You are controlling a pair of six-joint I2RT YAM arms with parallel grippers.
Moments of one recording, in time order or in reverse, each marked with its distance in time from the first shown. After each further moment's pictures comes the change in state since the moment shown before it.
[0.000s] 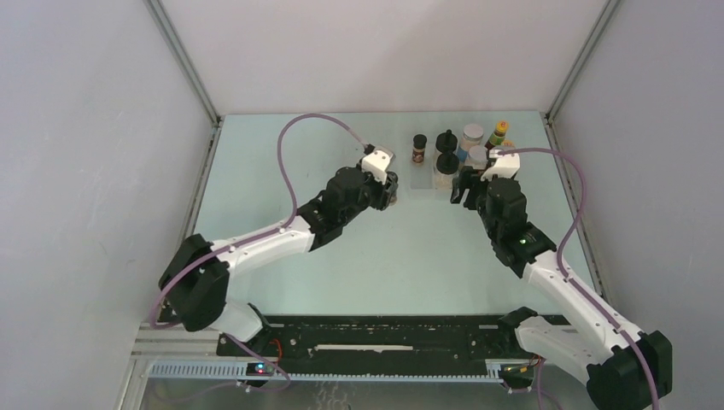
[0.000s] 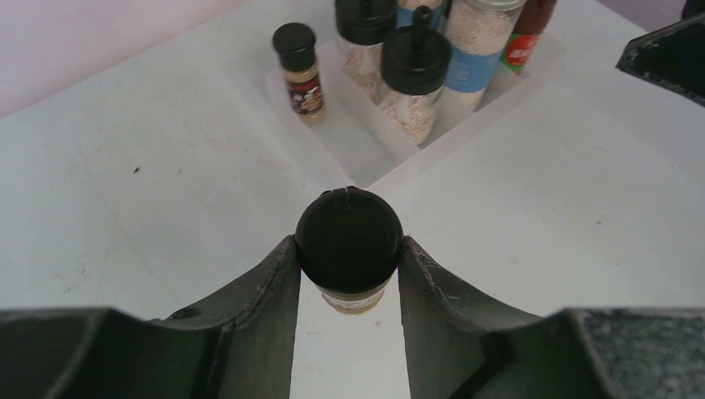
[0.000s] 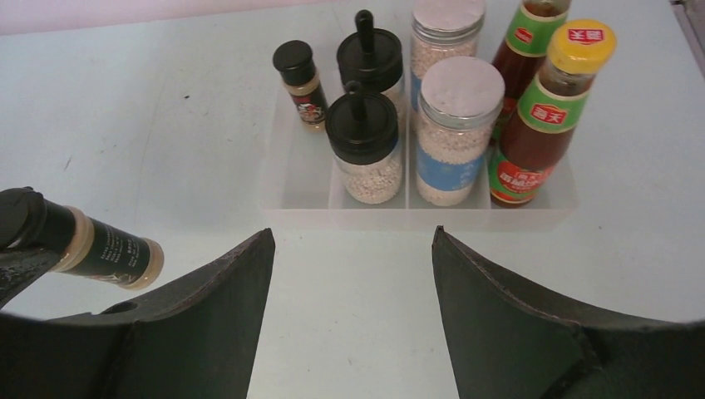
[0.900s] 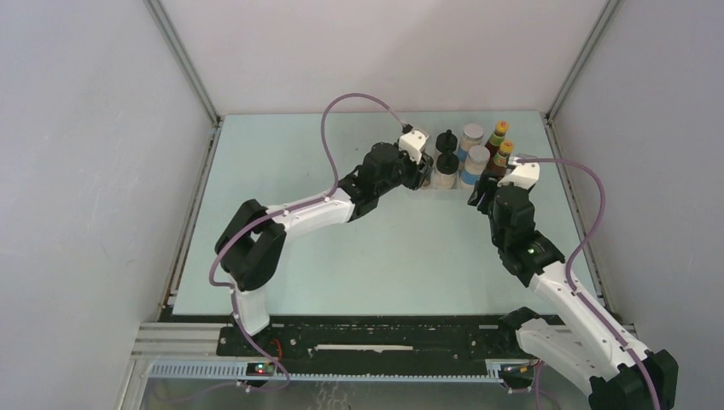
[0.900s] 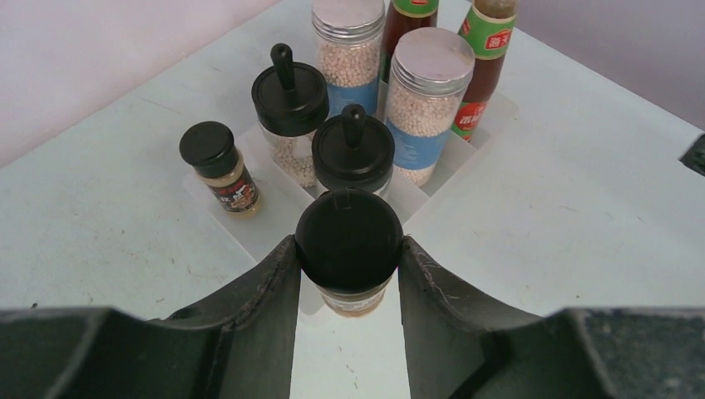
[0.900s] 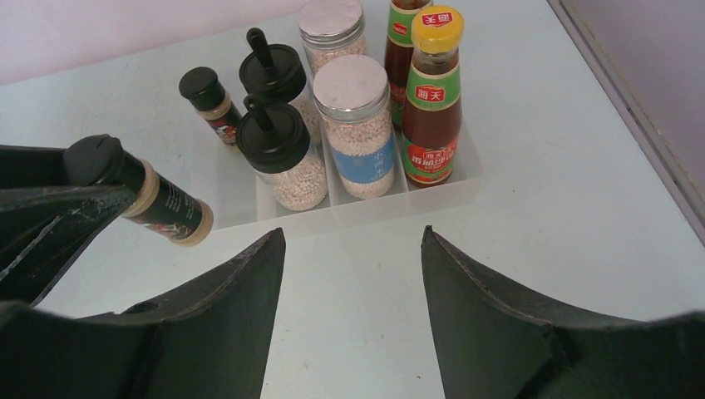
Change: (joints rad) left arm 0.013 0.391 0.376 0.058 0.188 0.023; right arm -0.024 -0.099 -0.040 -0.070 0.200 0.045
